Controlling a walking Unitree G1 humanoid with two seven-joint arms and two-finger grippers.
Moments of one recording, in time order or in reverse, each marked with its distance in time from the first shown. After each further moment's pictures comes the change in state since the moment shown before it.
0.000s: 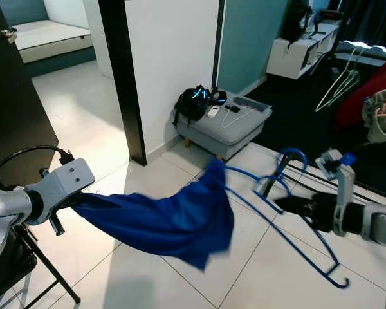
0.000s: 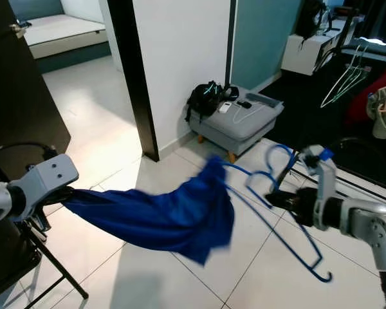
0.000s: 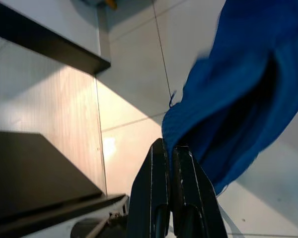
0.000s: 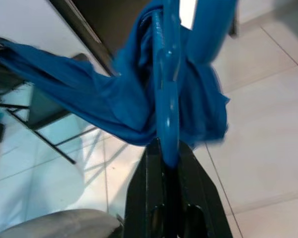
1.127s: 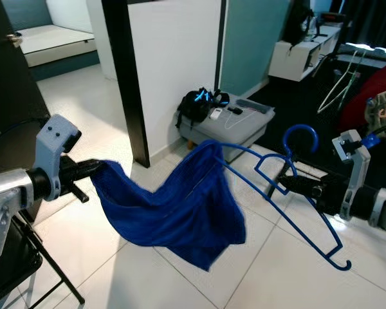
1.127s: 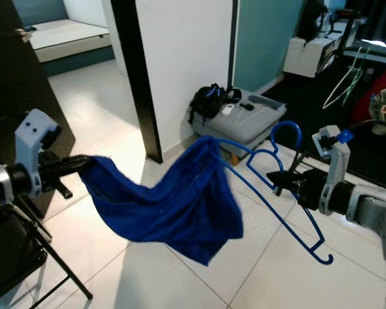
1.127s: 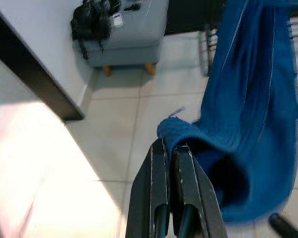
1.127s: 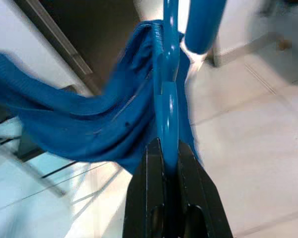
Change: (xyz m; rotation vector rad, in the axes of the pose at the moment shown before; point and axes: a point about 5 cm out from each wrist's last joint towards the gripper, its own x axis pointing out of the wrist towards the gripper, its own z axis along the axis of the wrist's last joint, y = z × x) left arm 0.000 0.020 0.027 -0.431 -0.312 0.032; right arm -0.014 -0.016 0.018 0.023 -0.125 -0.118
